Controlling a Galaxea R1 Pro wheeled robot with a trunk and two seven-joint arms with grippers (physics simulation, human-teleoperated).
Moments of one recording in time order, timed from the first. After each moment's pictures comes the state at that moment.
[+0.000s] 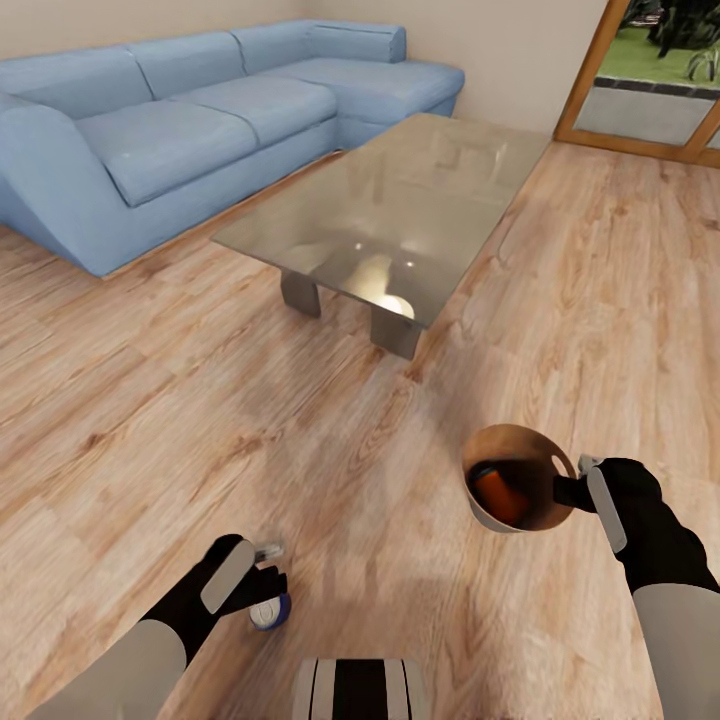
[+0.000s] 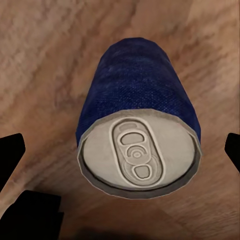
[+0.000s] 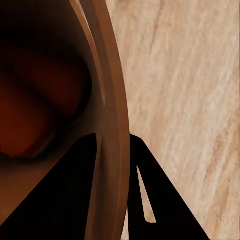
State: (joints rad) left arm -0.65 0.03 -0.31 -0.65 0.87 0.78 0.55; right arm -0.71 -0.23 -0.19 -1.08 -0.16 1.05 -0.16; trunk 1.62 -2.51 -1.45
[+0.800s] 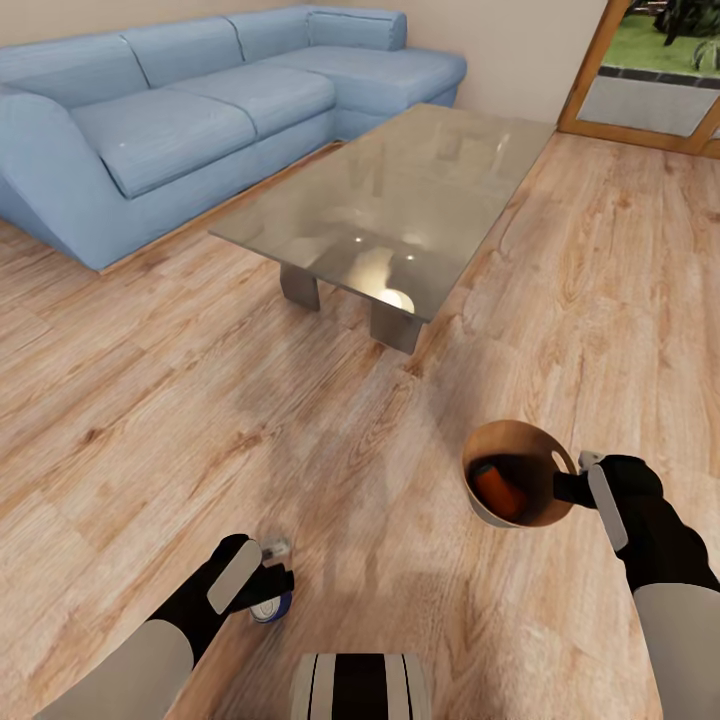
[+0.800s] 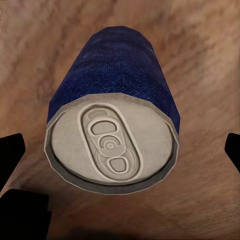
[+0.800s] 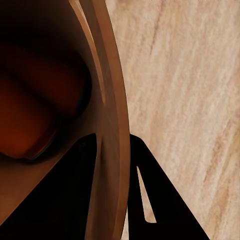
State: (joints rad) left arm -0.65 0.00 -0.31 -0.66 0.87 0.76 0.55; right arm -0.71 -0.23 -0.19 -1.10 -0.16 1.05 -0.16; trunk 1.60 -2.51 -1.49
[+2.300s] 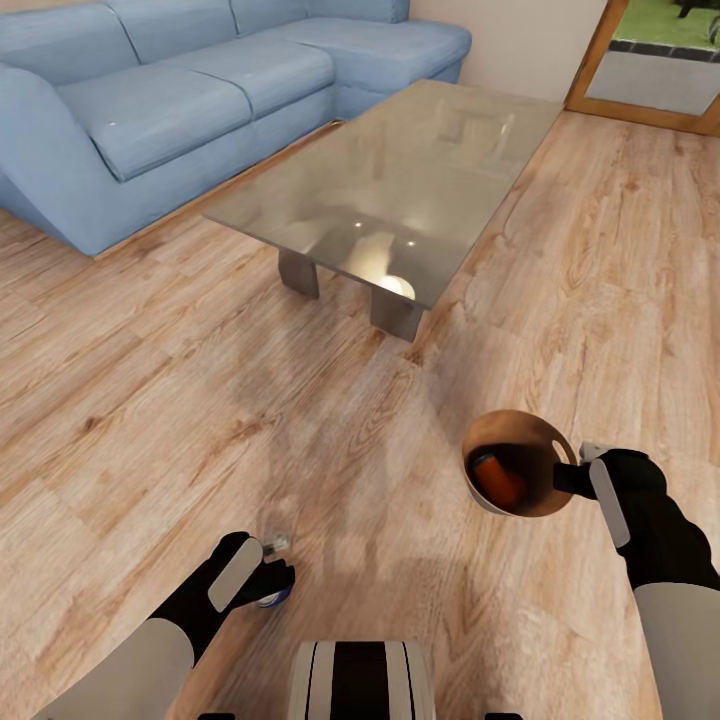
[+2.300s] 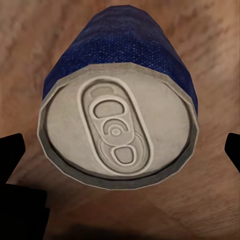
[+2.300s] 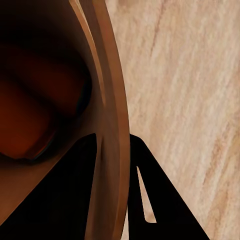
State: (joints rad) left arm -0.66 0.00 -0.31 -0.67 0.87 0.74 0.55; right arm -0.71 -0.23 -0.19 -1.16 -0.16 1.05 -0.16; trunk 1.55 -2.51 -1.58
